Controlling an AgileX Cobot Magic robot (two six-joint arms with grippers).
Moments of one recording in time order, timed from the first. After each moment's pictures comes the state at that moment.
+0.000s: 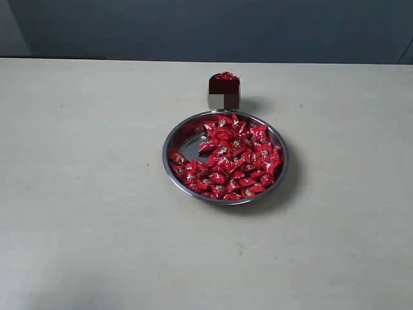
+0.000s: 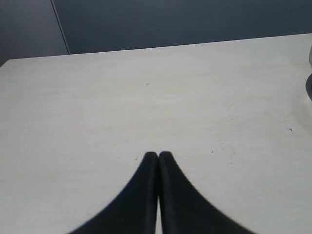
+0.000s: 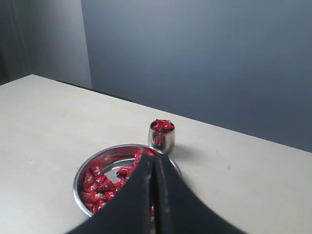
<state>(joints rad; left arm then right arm) 0.12 0.00 0.01 0.03 0.34 0.03 0.57 0.19 -0.61 0.08 0.67 -0.07</state>
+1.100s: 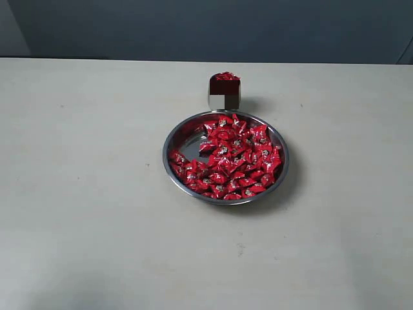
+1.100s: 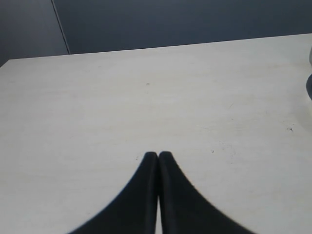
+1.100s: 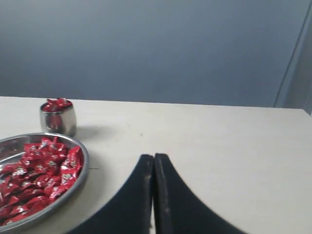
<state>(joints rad) 0.12 0.00 0.01 0.03 0.34 0.03 0.20 0.01 -0.10 0.08 0.31 -0.07</state>
